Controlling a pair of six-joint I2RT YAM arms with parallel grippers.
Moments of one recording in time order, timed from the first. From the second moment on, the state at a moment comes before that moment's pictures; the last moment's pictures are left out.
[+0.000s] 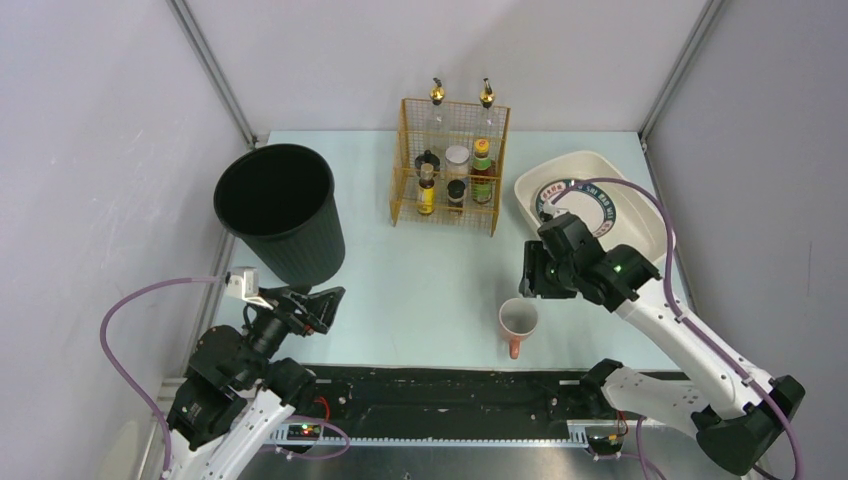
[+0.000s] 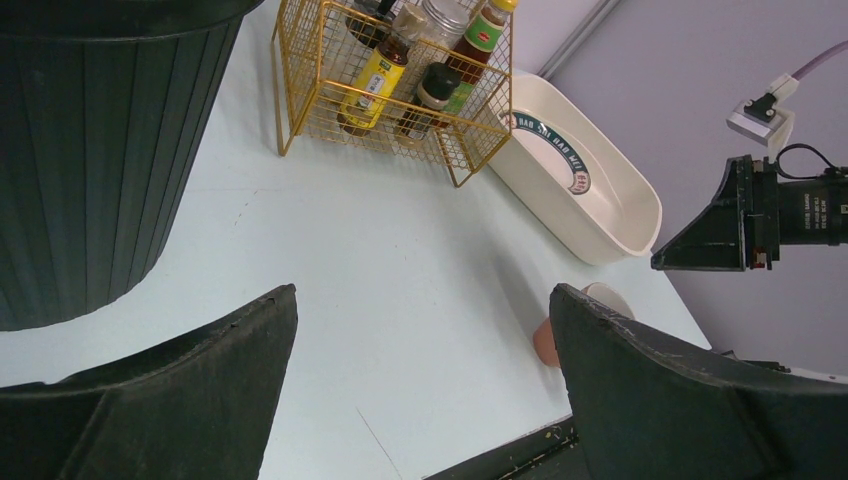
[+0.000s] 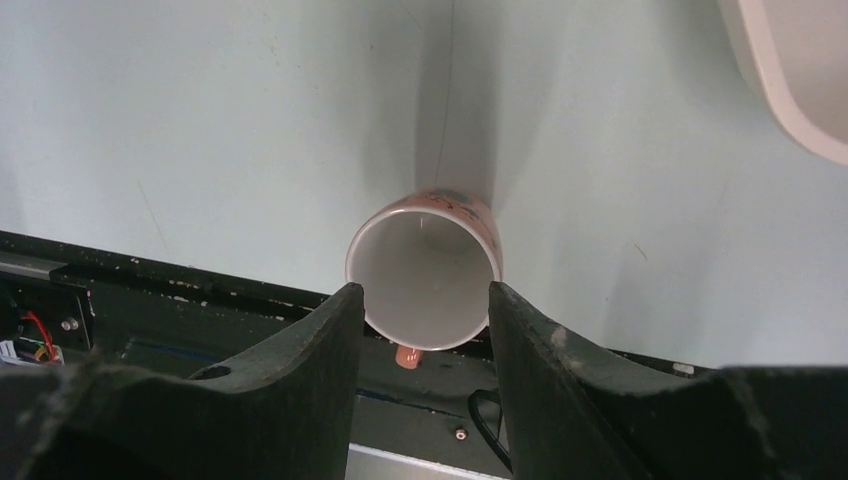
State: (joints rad) left arm -0.58 0.01 0.62 -0.66 -0.15 -0.54; right arm 0.64 1.00 1.06 -1.02 0.12 0.58
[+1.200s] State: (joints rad) left arm -0.58 0.01 0.62 -0.66 -0.16 -0.54; right arm 0.67 1.08 0.77 -0.88 0.12 0.67
